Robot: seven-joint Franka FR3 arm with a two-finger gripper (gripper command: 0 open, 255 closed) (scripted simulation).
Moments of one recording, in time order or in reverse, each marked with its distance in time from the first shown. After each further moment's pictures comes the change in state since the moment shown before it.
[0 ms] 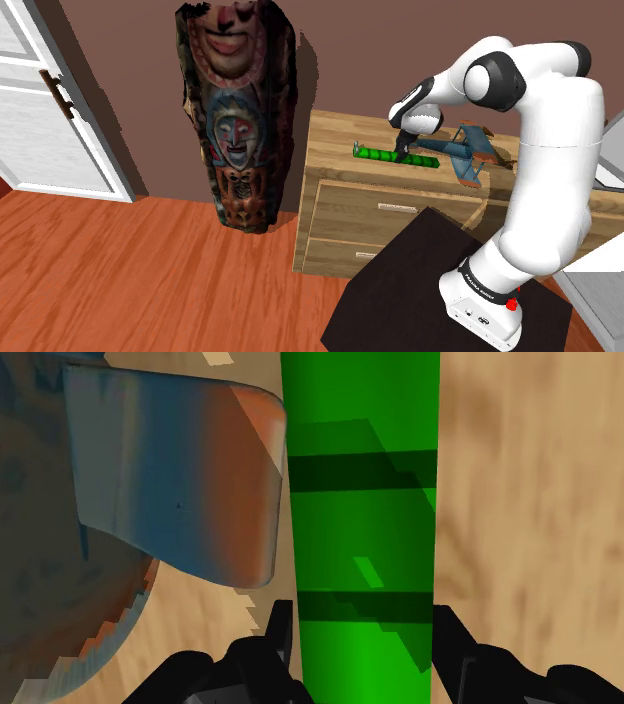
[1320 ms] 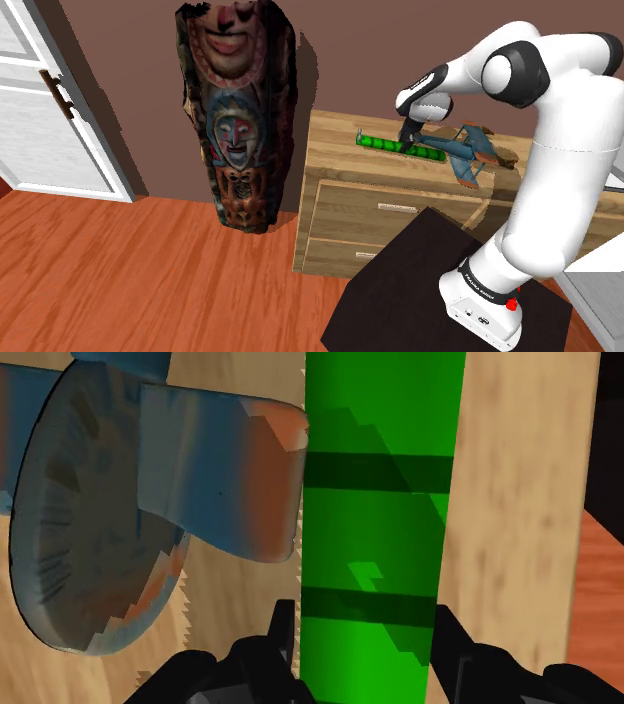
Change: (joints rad) arm 0.062 -0.113 -0.083 -0.006 -0.102 -0.100 0.069
